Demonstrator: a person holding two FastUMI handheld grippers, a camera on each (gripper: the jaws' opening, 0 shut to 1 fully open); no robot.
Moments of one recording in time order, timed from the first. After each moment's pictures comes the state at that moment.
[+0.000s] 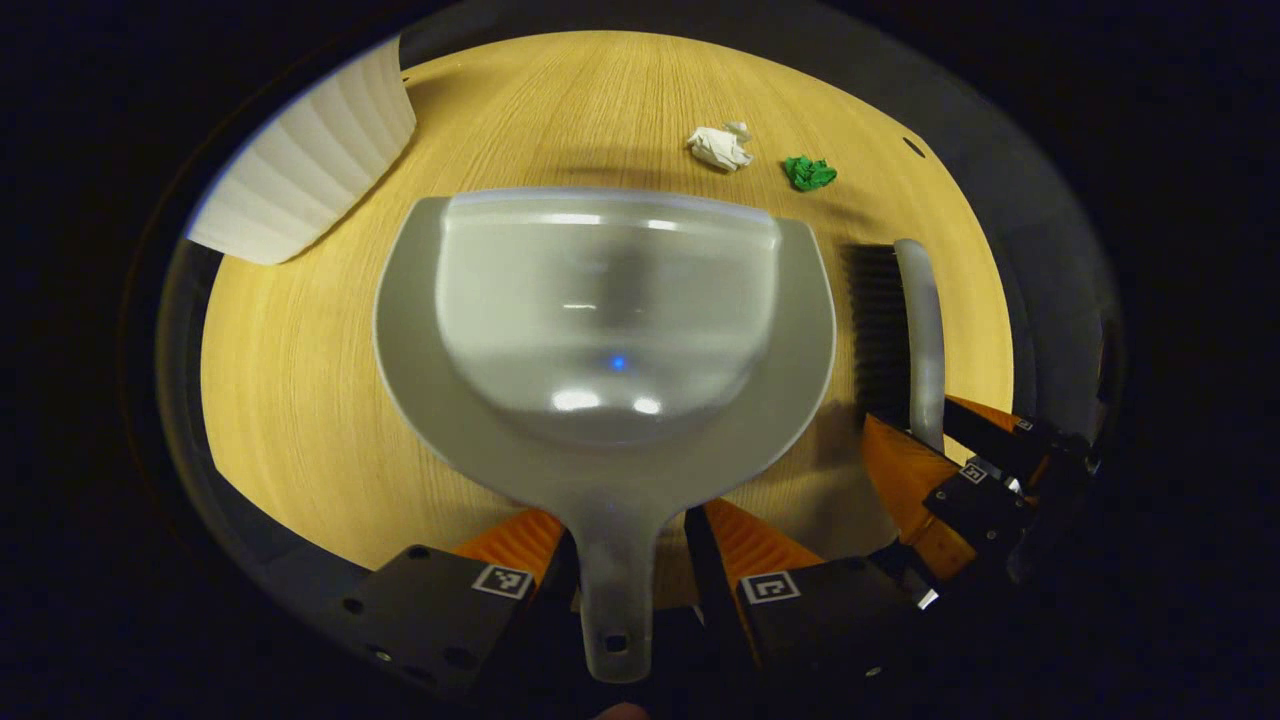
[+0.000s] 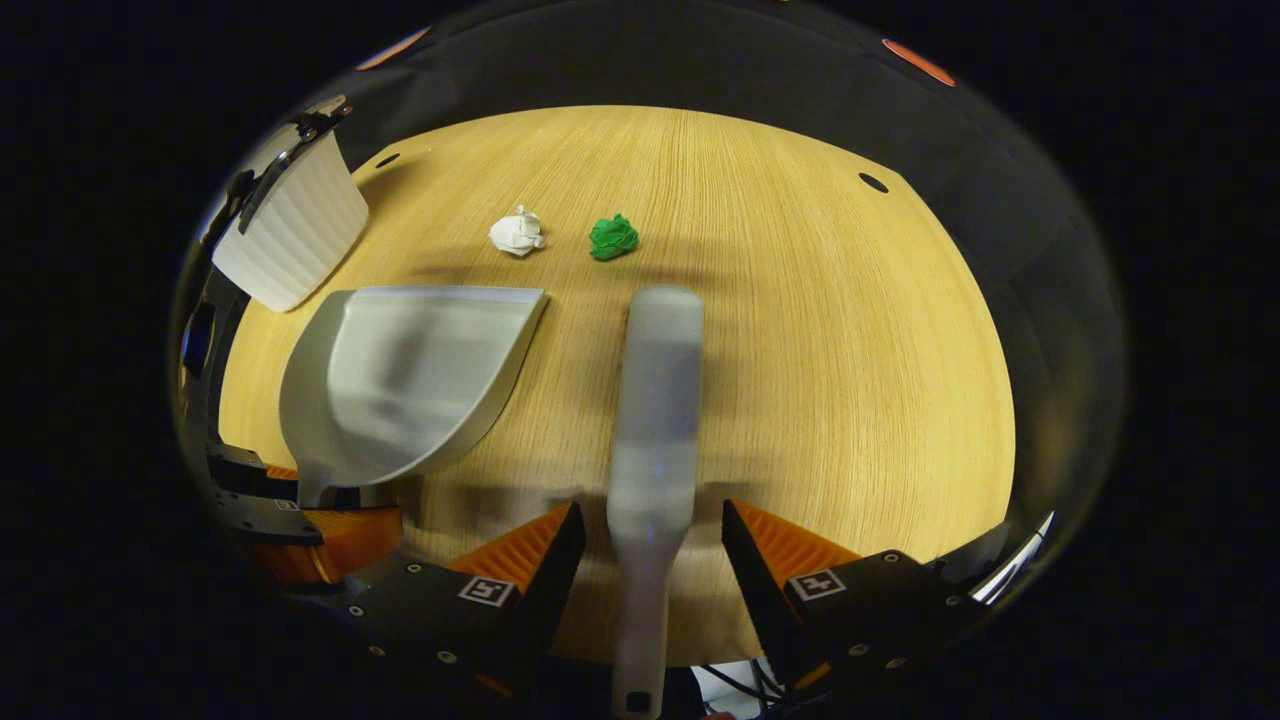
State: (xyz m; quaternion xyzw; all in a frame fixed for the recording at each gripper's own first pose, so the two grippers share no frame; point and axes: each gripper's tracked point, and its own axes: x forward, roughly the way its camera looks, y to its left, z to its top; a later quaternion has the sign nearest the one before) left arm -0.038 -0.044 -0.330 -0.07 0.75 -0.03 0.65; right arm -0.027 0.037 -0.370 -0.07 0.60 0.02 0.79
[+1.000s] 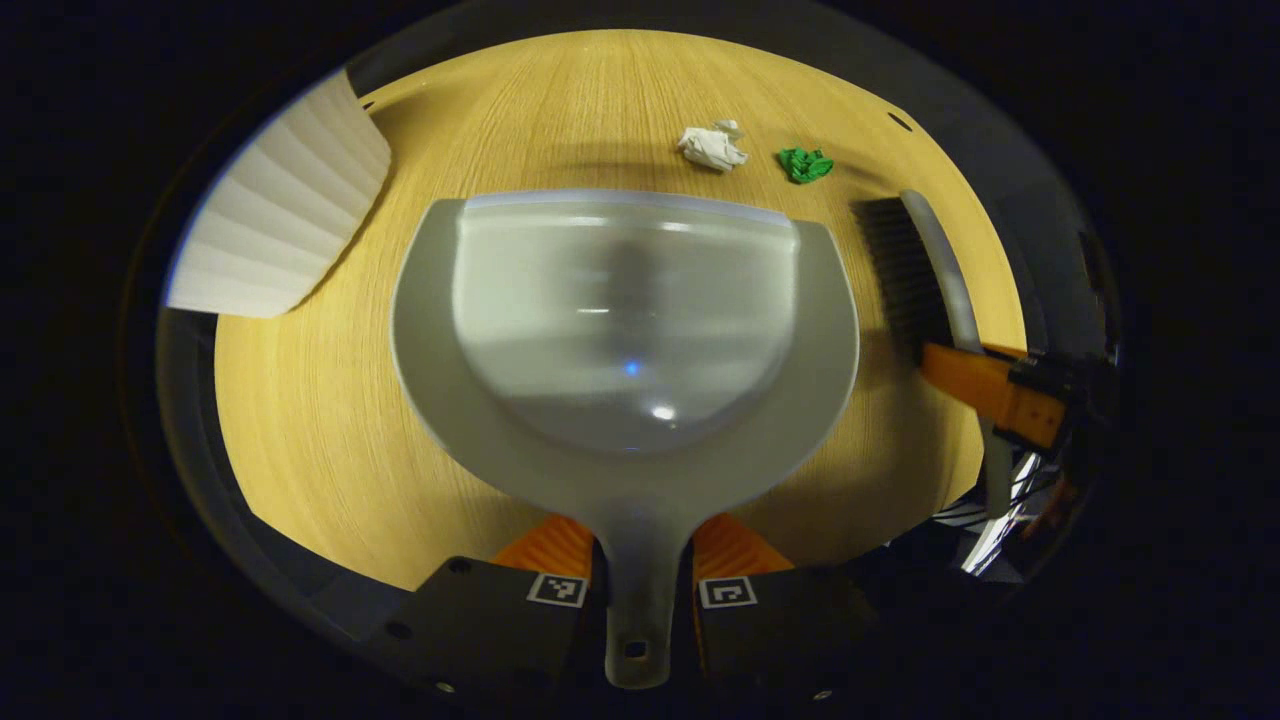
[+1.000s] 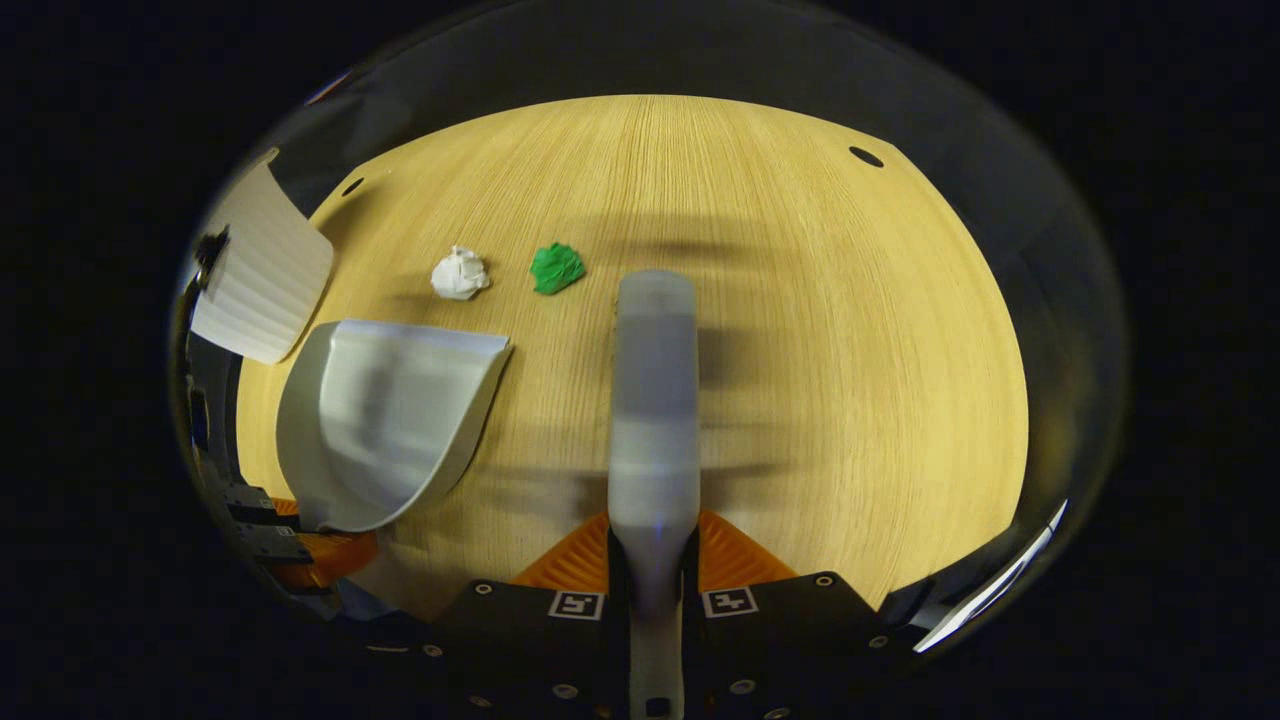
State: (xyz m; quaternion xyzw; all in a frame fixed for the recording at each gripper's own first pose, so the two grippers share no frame) left arm -0.041 -0.018 -0.326 -0.02 0.76 -0.07 0.65; right arm 0.026 0.009 -0.371 -0.03 0.63 0.02 0.78
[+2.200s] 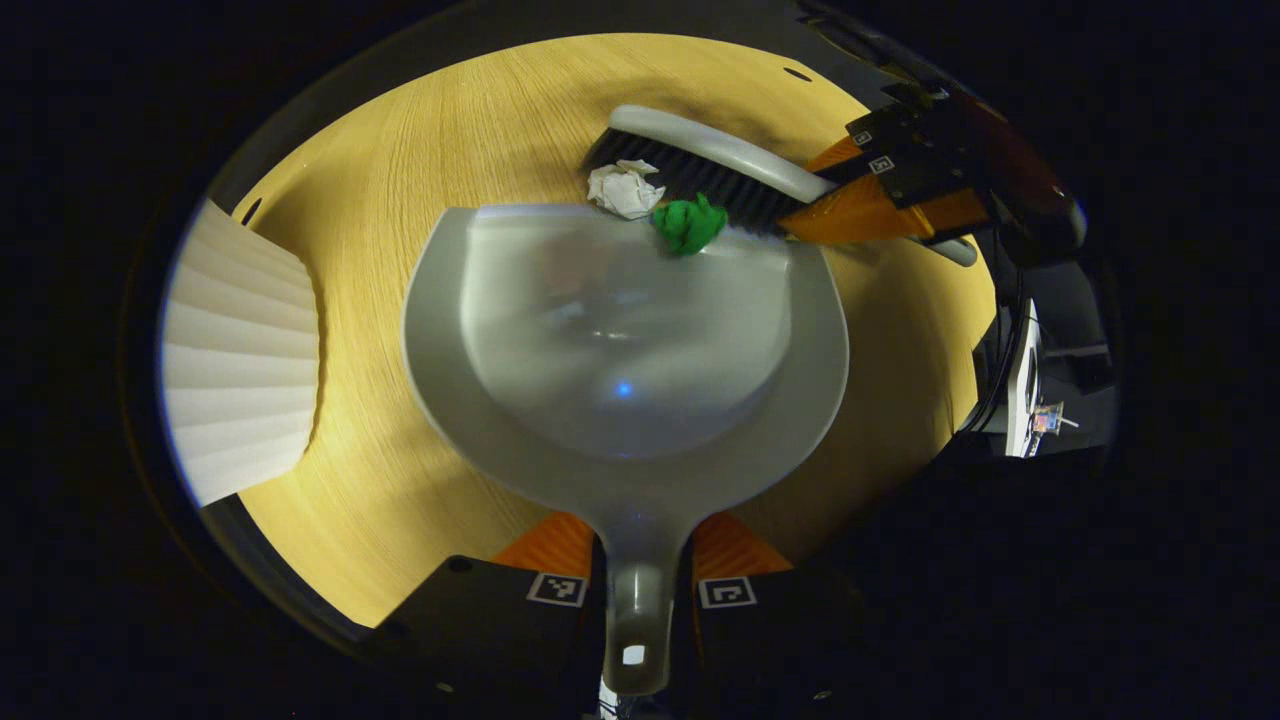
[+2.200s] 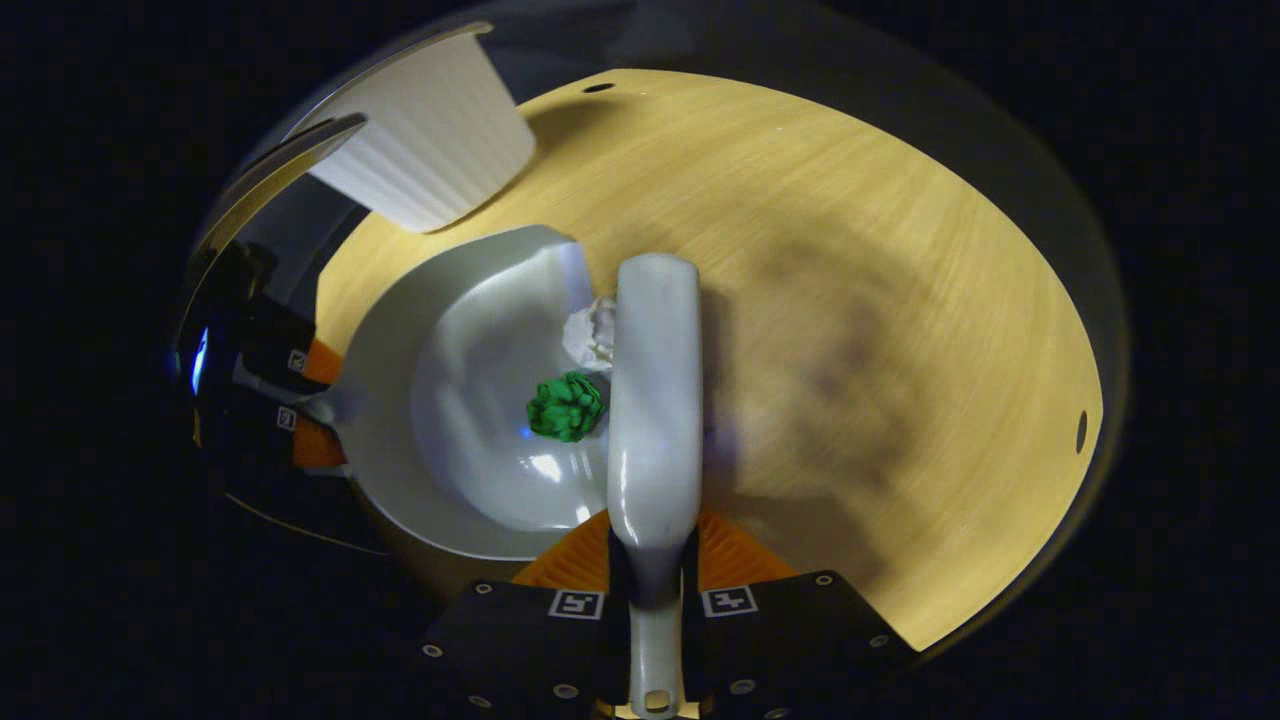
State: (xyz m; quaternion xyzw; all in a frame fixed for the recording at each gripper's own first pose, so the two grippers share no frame) left arm -0.009 0.011 -0.319 0.06 0.75 -0.21 0.63; right arm 0.099 0.098 -0.376 -0.18 0.62 0.38 0.66
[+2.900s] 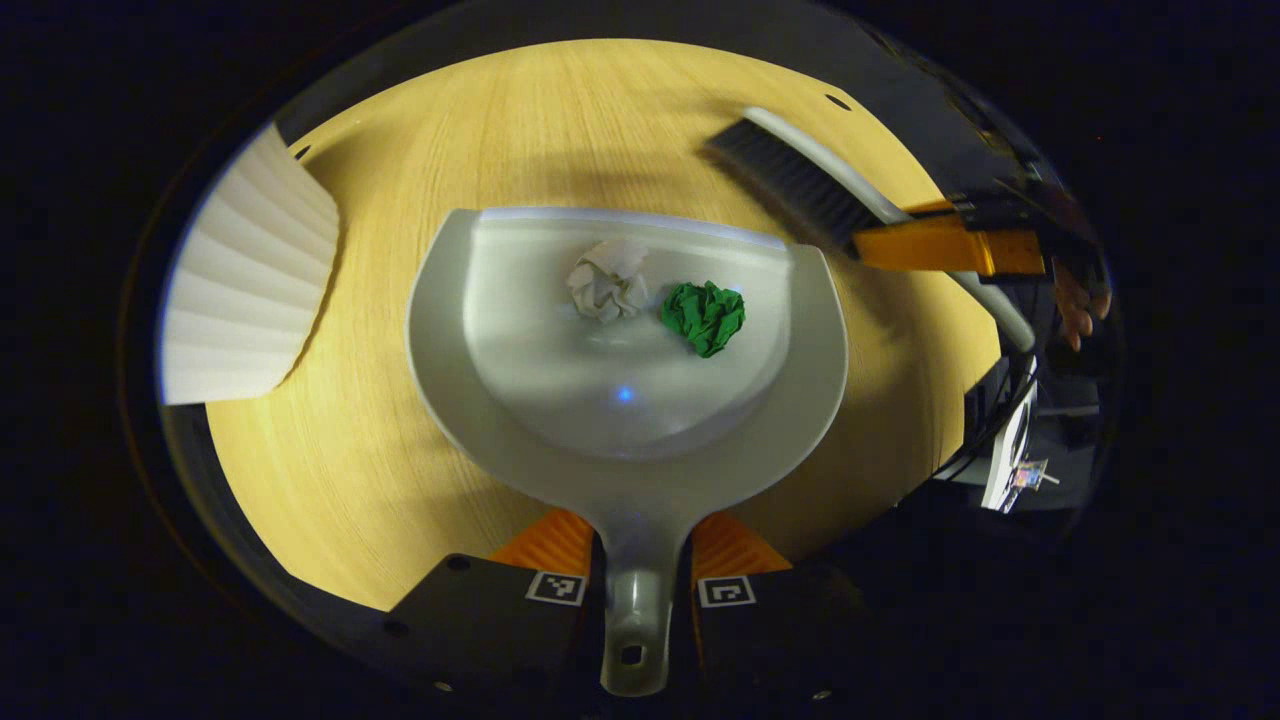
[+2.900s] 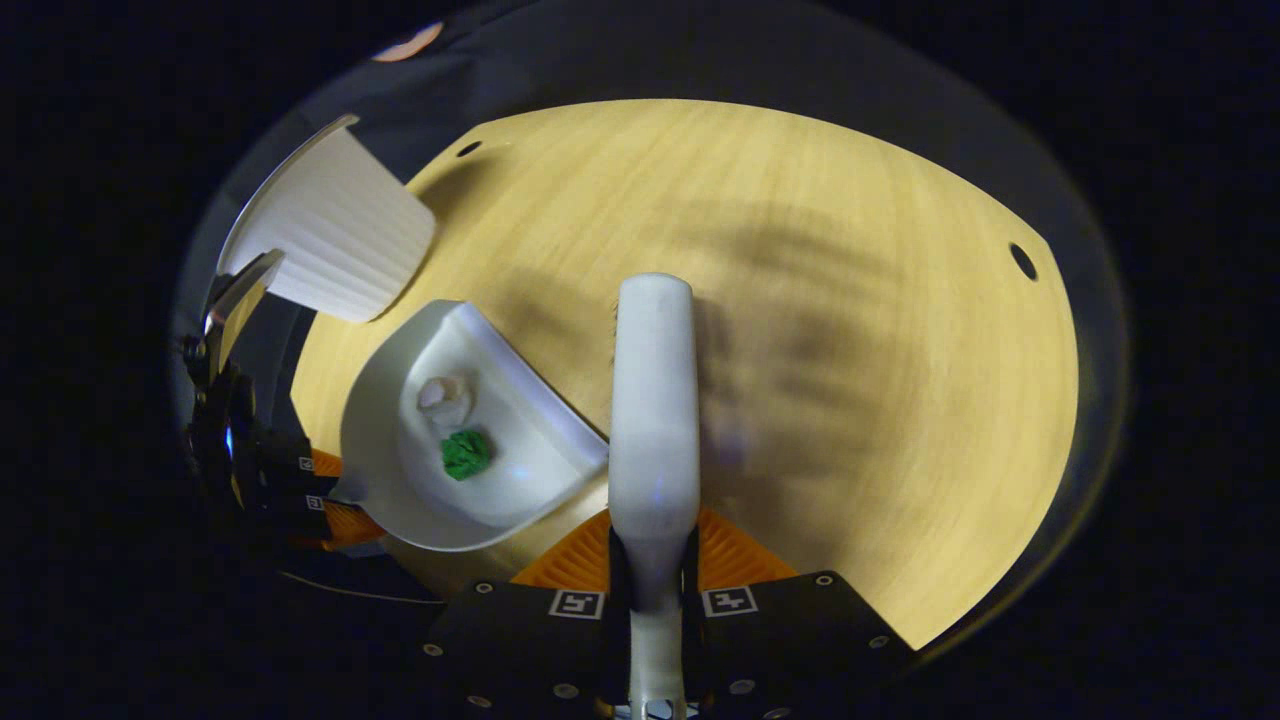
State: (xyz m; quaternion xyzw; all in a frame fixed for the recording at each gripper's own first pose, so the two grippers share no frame) left arm -0.009 -0.001 -0.316 -0.01 0.75 -0.14 0.65; right arm 0.113 0.036 -0.350 -0.05 0.64 0.19 0.74
